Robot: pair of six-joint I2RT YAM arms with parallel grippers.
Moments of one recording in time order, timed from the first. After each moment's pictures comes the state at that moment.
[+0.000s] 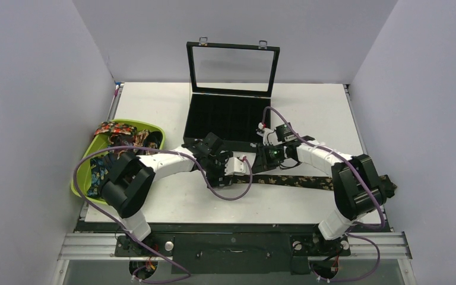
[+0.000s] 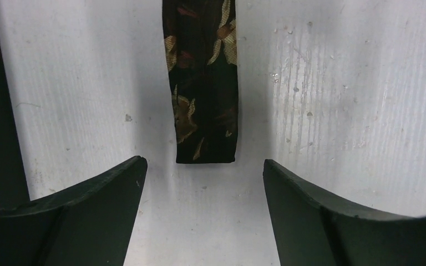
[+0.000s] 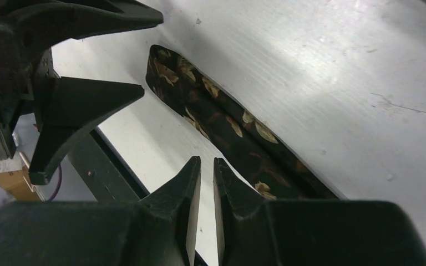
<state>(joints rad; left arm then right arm) -0.72 1.71 1.00 -0.38 0.39 0.80 0.37 1.61 0.93 -0.40 -0.68 0.18</state>
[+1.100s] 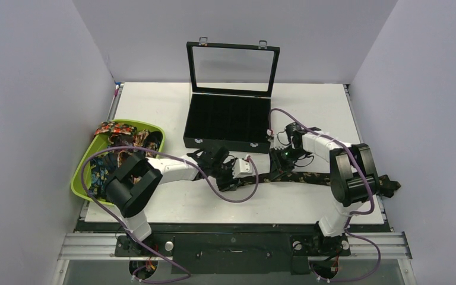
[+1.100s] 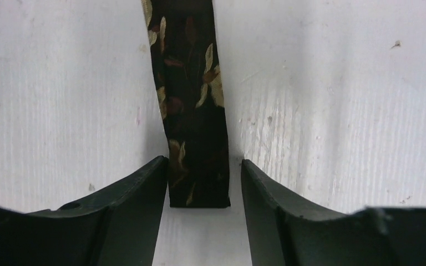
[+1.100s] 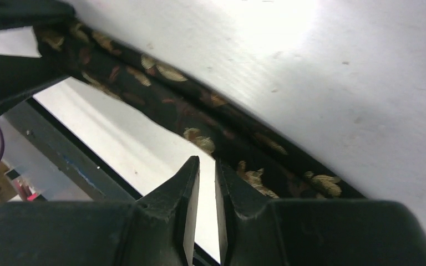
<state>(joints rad) -0.80 1.77 0.95 -0.14 0.47 0.56 0.23 1.75 1.03 -0.75 -0.58 -0.12</state>
